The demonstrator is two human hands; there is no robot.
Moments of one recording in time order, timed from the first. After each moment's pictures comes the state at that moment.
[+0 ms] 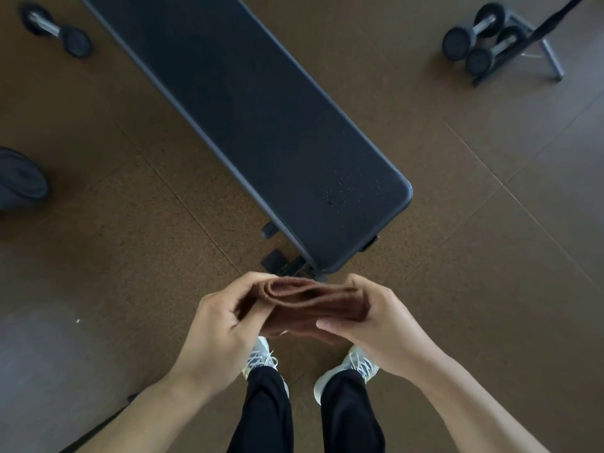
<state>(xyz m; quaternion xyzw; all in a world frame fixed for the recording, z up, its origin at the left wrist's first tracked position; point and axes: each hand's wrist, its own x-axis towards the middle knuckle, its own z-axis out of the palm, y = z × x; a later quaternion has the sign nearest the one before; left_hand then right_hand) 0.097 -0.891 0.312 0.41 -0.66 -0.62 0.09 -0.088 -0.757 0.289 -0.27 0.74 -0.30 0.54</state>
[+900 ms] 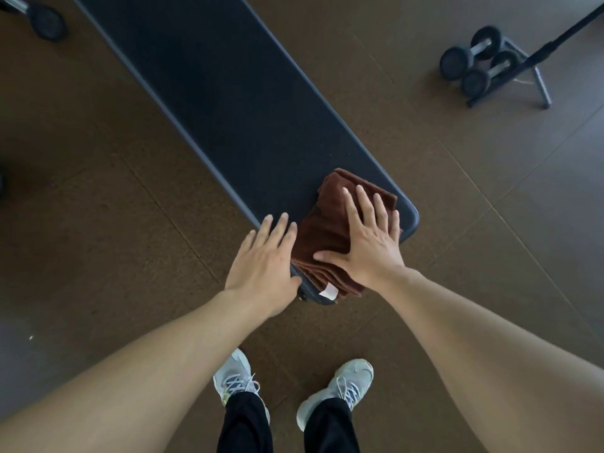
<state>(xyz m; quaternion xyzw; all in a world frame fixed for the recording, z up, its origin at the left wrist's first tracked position) 0.004 -0.961 0.192 0.32 -0.89 -0.26 -0.20 -0.175 -0.861 0.161 -0.45 0.85 0.01 0.27</state>
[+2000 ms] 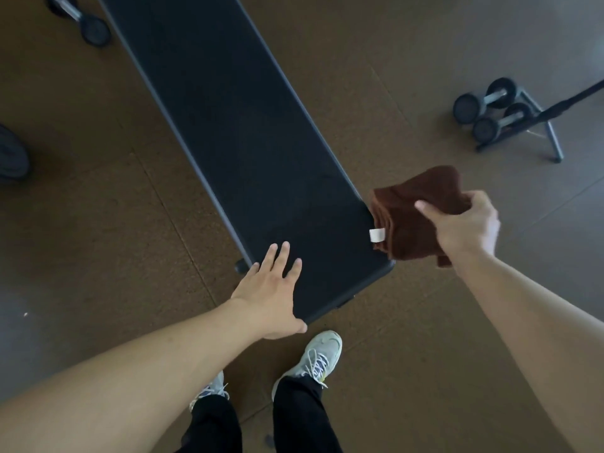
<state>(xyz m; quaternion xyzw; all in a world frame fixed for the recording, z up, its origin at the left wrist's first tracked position) -0.044 -0.940 0.208 0.29 -0.85 -0.27 -0.35 -0.339 -0.865 0.238 -0.13 0.93 -0.29 0.19</state>
